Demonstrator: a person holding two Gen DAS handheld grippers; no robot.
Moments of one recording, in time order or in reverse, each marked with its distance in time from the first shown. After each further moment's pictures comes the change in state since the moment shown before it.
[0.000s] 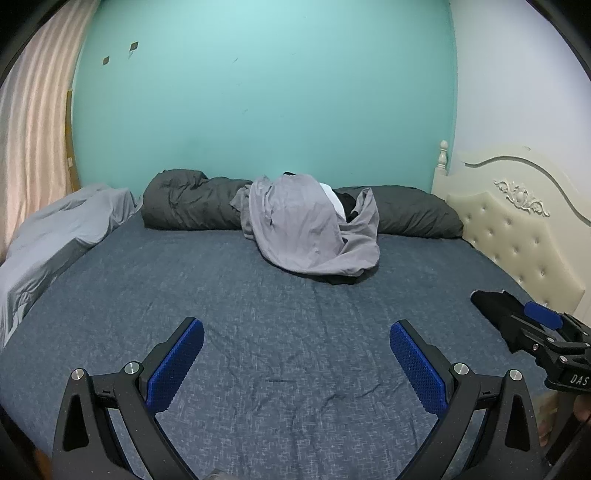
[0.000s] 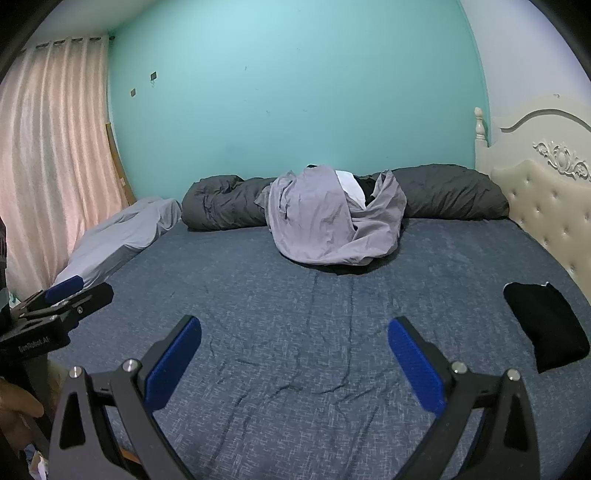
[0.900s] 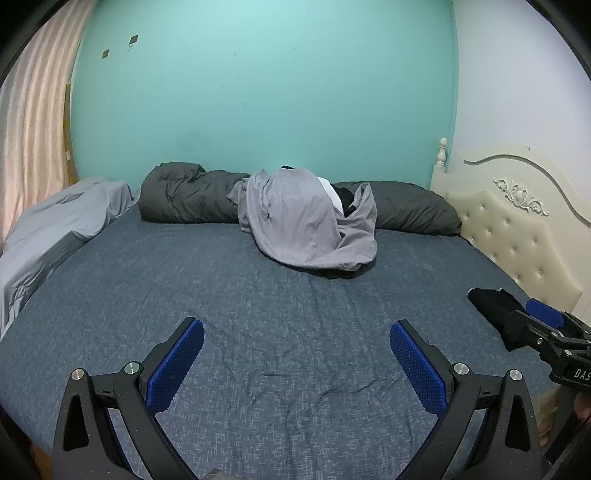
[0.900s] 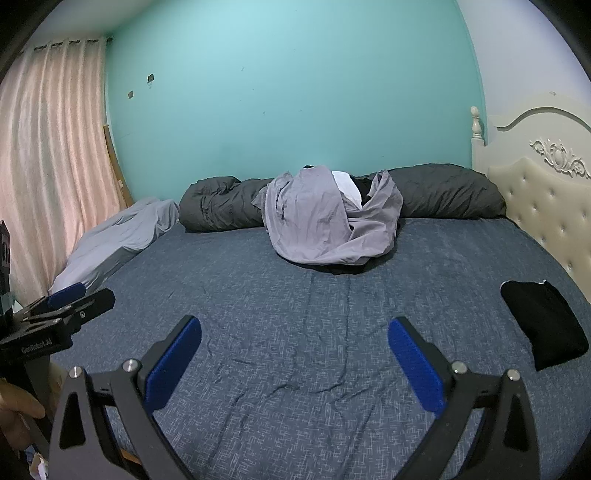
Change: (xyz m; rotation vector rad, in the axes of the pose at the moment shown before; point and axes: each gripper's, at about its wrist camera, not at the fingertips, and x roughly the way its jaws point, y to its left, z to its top) left arm 0.008 -0.008 -0.011 -0.031 0.027 -0.012; right arm -0.003 -0.007 0.000 0.005 -0.007 -0.008
